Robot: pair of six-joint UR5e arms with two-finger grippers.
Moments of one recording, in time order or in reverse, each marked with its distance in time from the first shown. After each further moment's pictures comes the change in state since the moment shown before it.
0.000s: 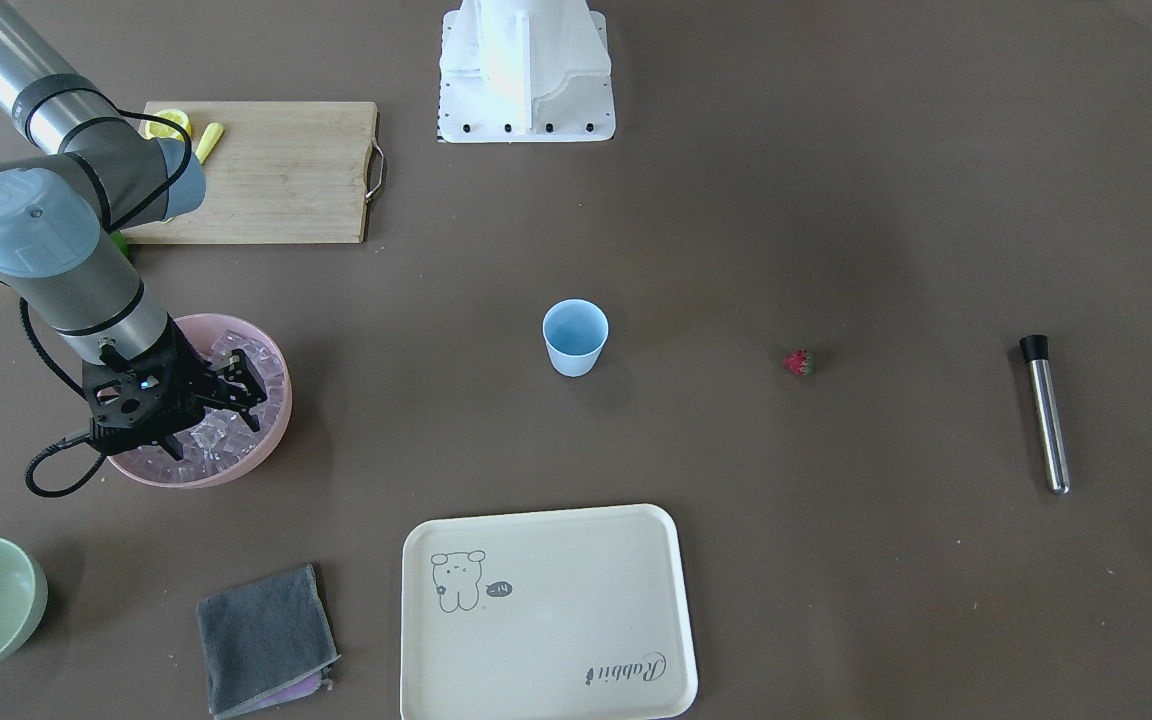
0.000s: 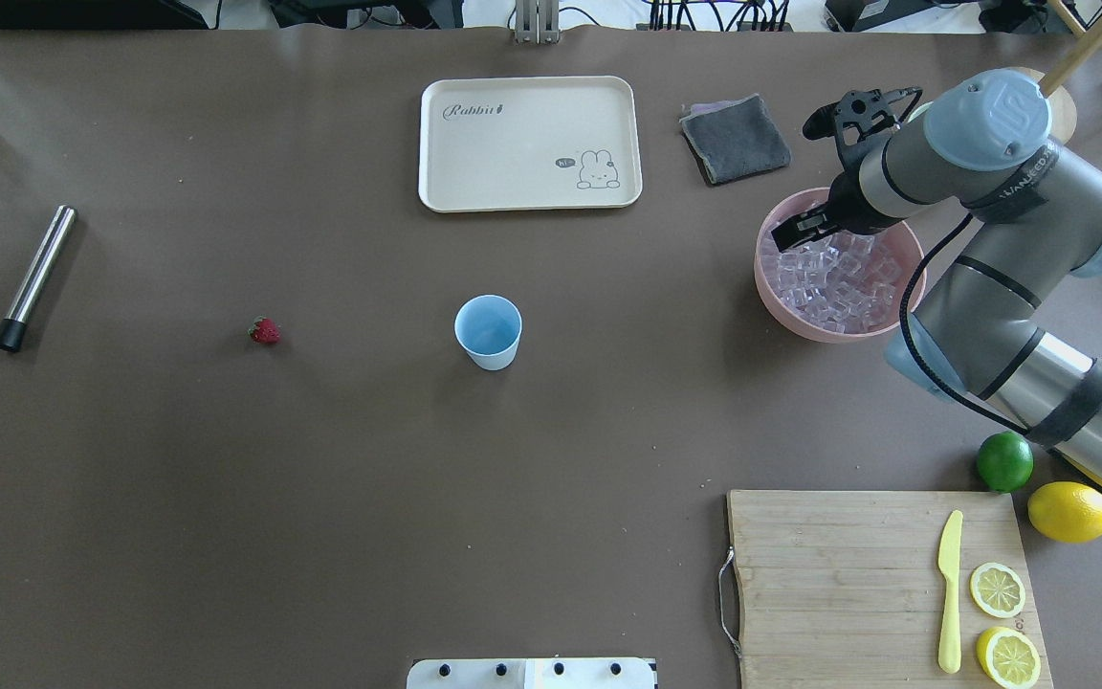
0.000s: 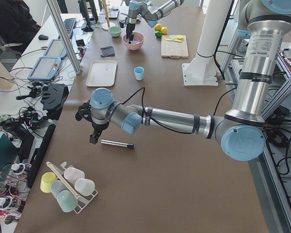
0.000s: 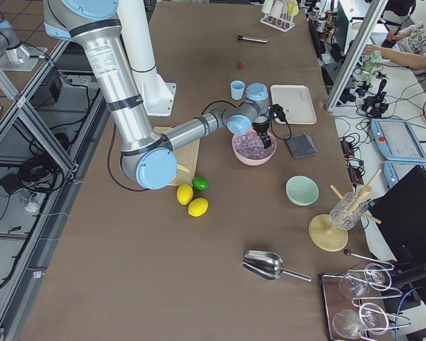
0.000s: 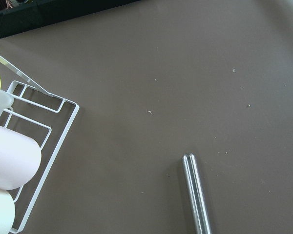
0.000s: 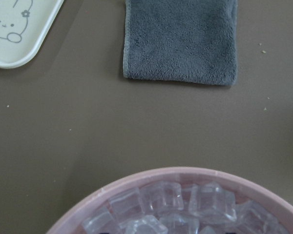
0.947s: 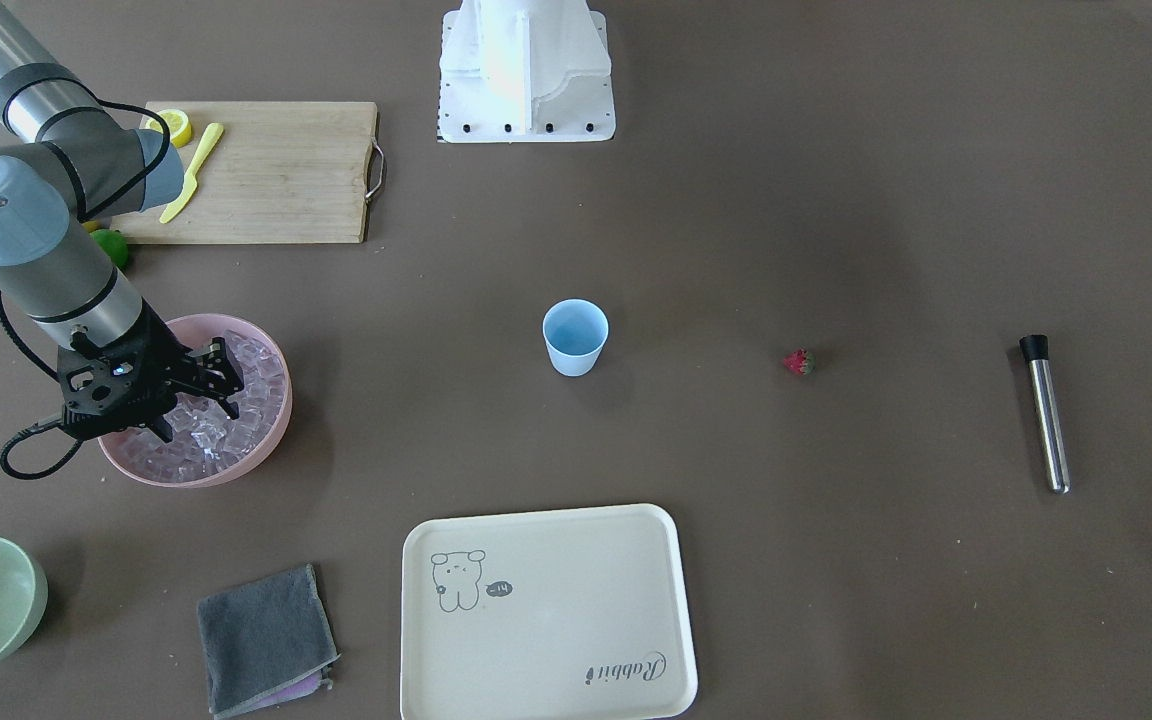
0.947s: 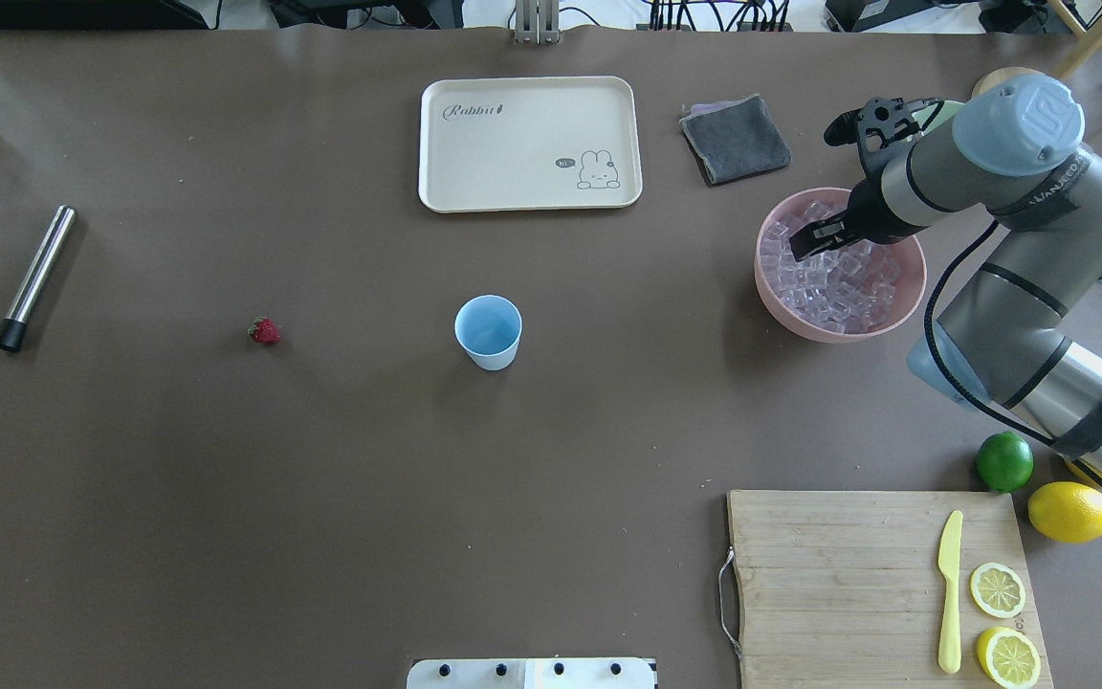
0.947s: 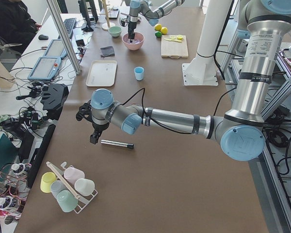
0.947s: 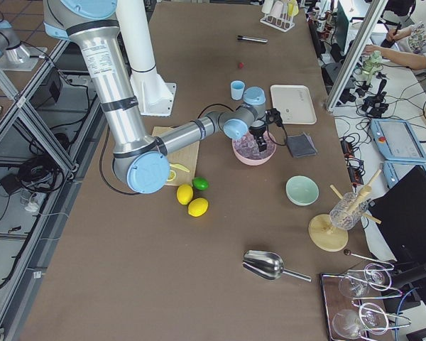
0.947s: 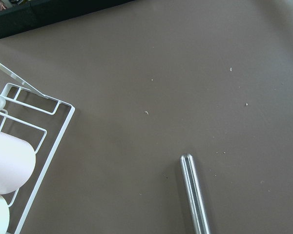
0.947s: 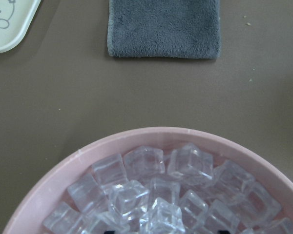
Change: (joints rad) left arm 0.008 0.002 0.005 -0.016 0.000 -0.002; right arm 0.010 -0.056 0.038 0.004 0.038 0.034
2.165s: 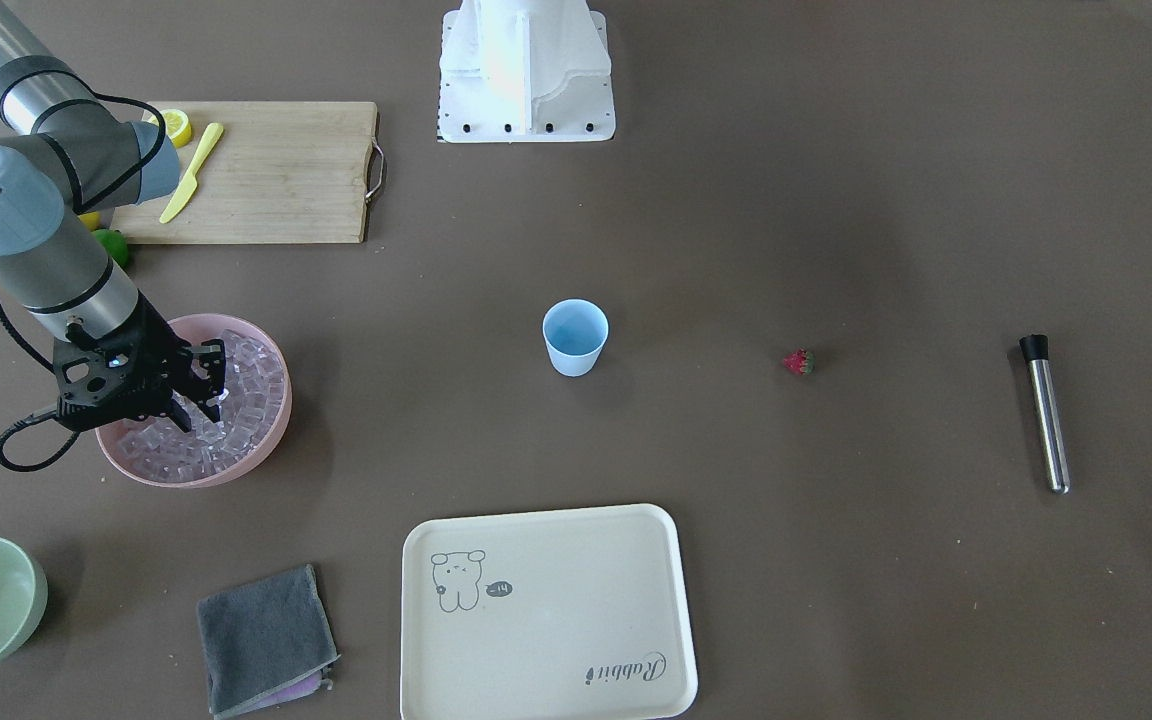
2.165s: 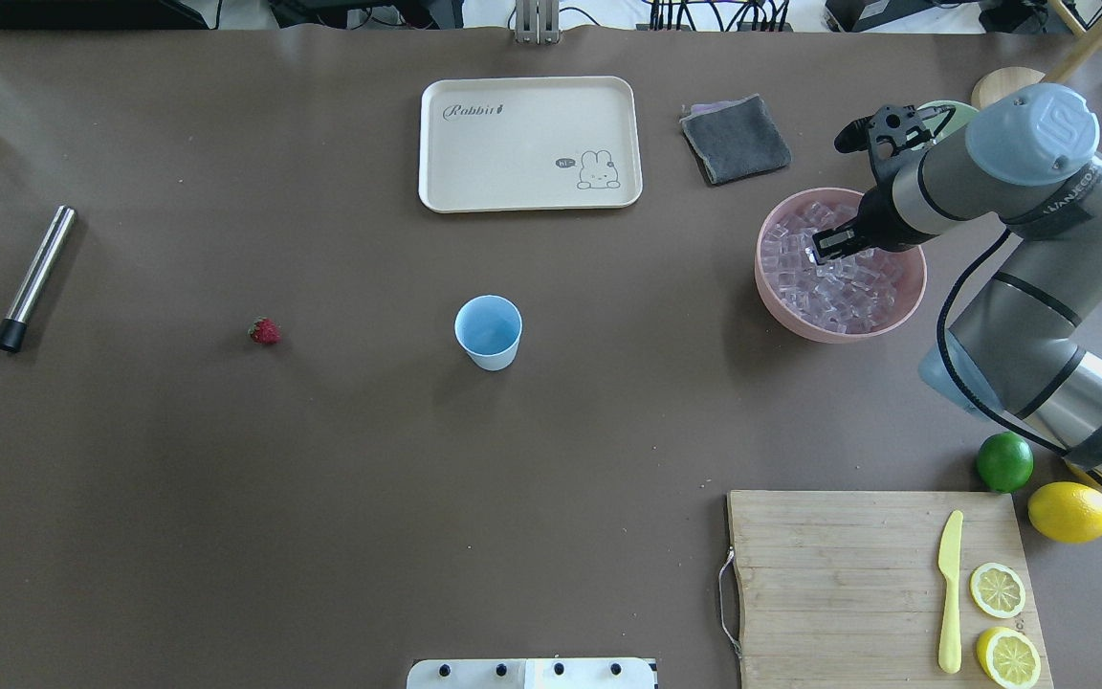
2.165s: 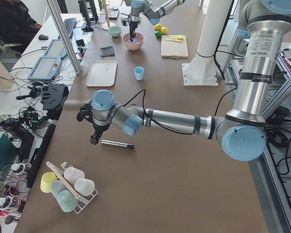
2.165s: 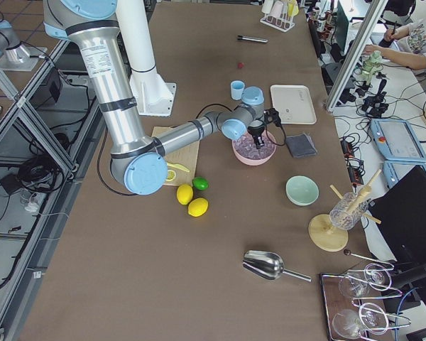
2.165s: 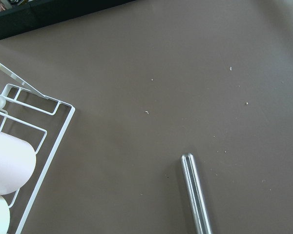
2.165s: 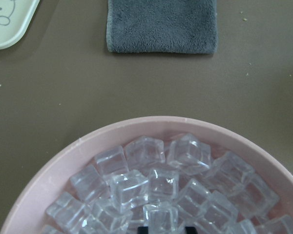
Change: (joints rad) left arm 0.000 0.008 0.003 -0.022 0.000 0.000; right arm -0.001 -0.014 0.021 -0.001 -0.001 0.007
